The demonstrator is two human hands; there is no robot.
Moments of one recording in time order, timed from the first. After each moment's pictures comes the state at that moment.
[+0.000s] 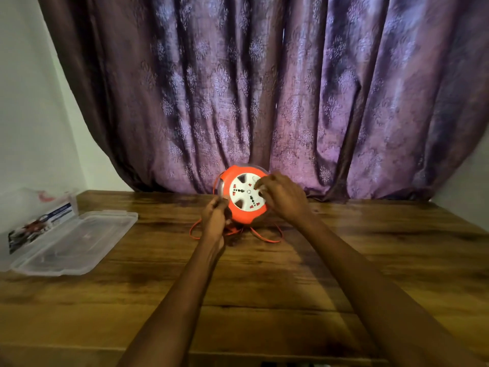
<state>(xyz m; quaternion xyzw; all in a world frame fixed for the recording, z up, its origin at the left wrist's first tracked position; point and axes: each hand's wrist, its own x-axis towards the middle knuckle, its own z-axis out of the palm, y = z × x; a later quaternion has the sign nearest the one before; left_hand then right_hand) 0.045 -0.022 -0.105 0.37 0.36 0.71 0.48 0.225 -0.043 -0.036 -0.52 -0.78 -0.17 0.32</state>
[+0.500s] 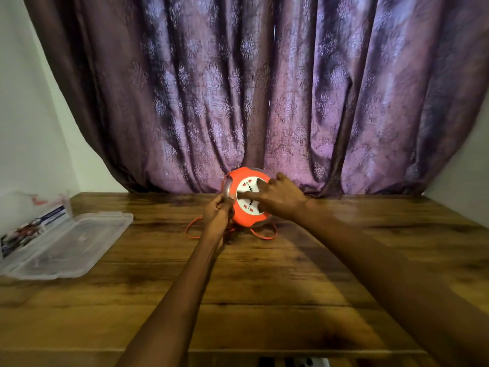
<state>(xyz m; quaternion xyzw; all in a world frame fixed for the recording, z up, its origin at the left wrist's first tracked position) 0.054 -0.023 -0.114 0.46 0.34 0.67 0.48 0.229 -0.046 -0.023 -0.42 -0.82 -0.39 0.00</state>
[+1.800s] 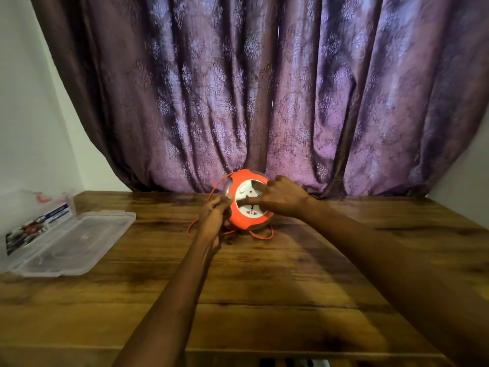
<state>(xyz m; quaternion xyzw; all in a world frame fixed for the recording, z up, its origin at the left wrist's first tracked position) 0.039 -0.029 -0.108 0.45 0.35 0.64 0.52 0.234 -0.042 -0.015 -0.34 -0.86 -0.39 -0.03</state>
